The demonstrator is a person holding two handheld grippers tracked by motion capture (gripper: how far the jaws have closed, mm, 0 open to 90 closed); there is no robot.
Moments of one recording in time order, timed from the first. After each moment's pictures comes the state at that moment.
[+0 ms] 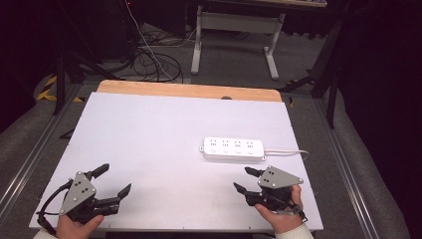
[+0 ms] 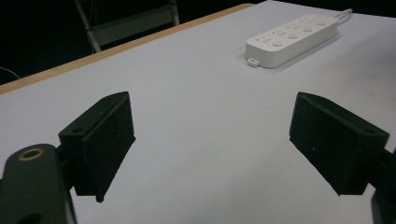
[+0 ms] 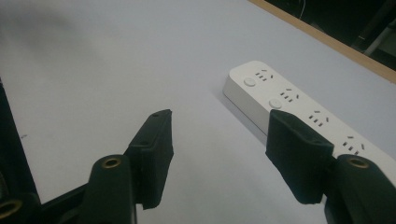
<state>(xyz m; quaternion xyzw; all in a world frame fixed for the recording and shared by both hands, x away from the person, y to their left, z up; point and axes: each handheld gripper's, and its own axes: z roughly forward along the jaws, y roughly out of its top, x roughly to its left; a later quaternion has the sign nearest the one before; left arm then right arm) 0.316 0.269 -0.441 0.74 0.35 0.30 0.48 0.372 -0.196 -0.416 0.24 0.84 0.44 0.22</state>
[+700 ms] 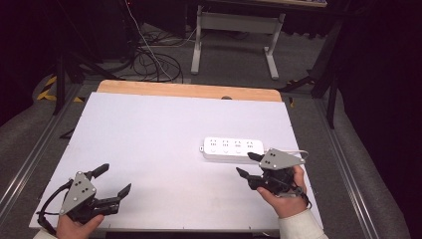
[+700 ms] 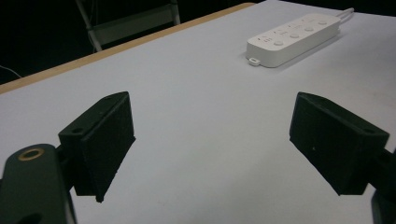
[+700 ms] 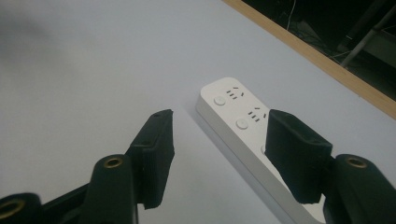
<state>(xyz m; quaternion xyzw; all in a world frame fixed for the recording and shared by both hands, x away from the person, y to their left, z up) 0.317 0.269 -0.442 0.75 0.35 0.30 0.48 0.399 -0.196 -0.385 0.24 0.84 0.42 0.23</state>
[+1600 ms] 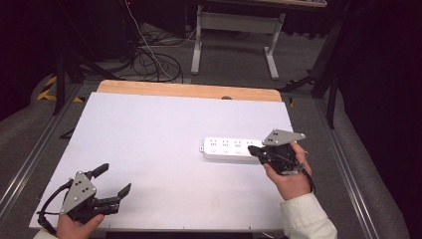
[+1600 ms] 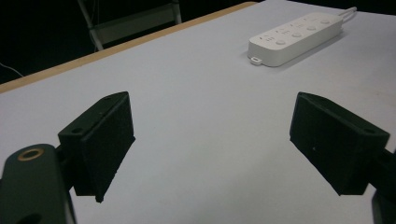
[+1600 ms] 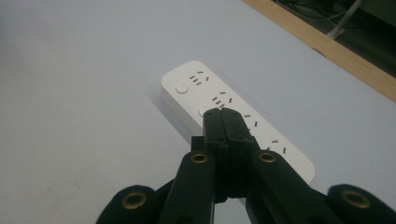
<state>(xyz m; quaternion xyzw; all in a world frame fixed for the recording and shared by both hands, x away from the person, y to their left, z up) 0.317 0.269 -0.442 0.74 0.36 0.31 0.48 0.442 -0.206 -0.370 0.29 0.86 0.37 0.21</state>
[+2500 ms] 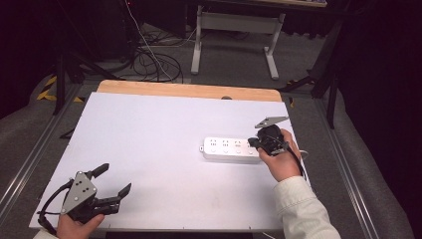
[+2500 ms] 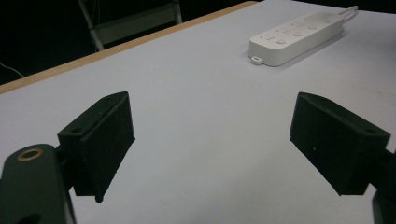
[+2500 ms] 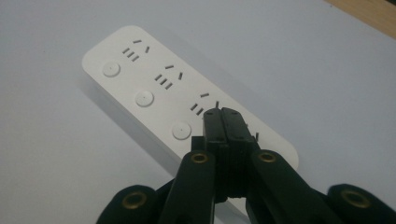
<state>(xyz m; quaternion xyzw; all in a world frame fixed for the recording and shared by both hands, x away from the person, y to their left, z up) 0.318 0.269 -0.443 0.74 0.35 0.31 0.47 0.507 -0.203 -0.401 0.37 0.86 0.30 0.18</state>
